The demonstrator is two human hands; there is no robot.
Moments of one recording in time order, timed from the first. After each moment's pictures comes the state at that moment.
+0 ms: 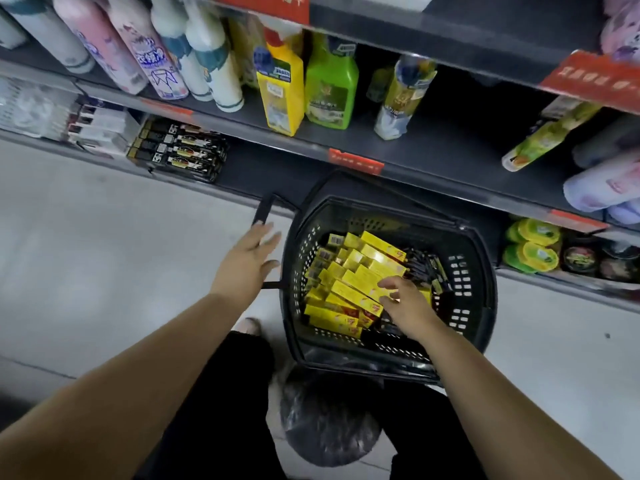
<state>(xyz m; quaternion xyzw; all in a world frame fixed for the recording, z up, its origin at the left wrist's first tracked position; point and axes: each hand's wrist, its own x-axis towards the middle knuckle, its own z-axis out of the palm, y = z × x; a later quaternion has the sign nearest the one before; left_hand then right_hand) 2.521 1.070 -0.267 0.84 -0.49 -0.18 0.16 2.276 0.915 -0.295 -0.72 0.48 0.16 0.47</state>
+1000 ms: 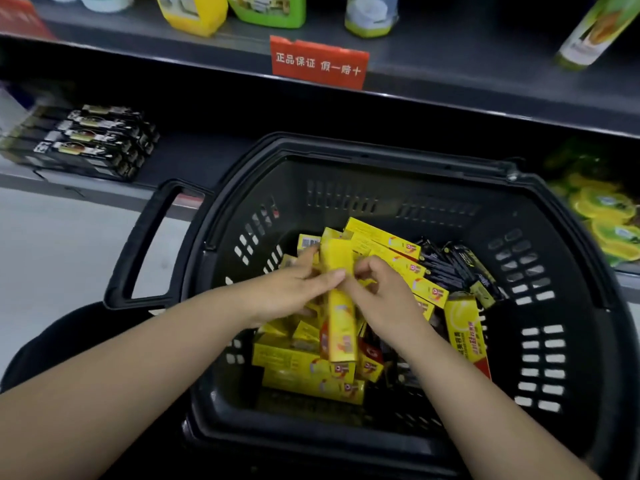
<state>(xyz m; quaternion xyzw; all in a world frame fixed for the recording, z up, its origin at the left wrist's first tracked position) 2.436 0.986 -0.501 0.64 -0.33 -0.62 0.32 2.286 0.912 -0.509 -0.72 0.42 -0.13 0.53</state>
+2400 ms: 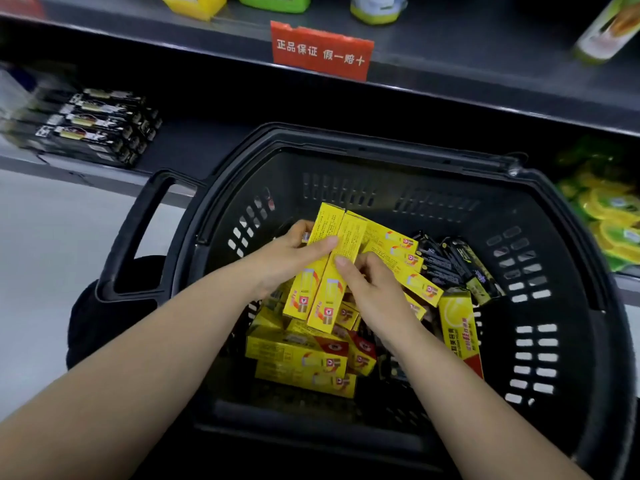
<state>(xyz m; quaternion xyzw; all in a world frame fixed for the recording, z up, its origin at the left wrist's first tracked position) 2.447 0.962 -0.505 0.67 -0.24 -0.58 0.39 2.290 0.906 -0.523 -0.69 0.44 -0.11 0.57</state>
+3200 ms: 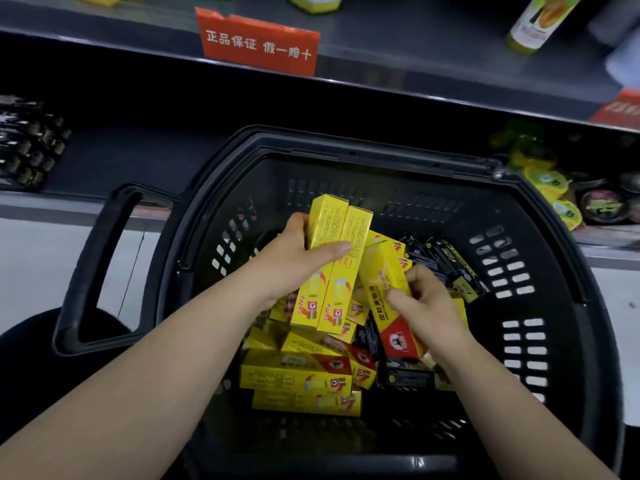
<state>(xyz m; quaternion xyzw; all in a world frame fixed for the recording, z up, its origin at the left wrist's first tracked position) 2.434 0.921 -0.506 0.65 -0.33 -0.57 0.37 2.219 0.872 -0.528 -0.60 0.57 -0.14 0.55</state>
